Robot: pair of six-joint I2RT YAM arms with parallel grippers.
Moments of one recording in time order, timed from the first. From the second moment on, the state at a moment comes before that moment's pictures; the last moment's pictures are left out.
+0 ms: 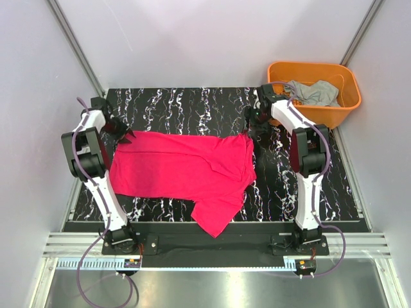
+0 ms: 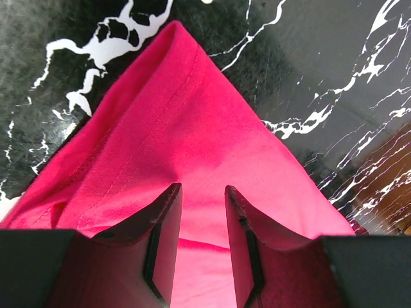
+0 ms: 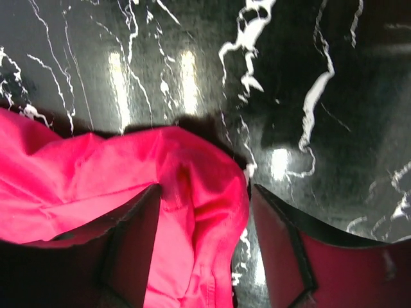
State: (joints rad) left arm 0.28 2.15 1.65 -0.75 0.29 -0.60; right arm 0.22 2.21 1.83 -0.78 -0.20 0.29
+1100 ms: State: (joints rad) left arm 0.30 1.63 1.33 -0.77 0.14 -0.53; right arm 0.37 1.88 1.58 -0.86 0.19 0.33
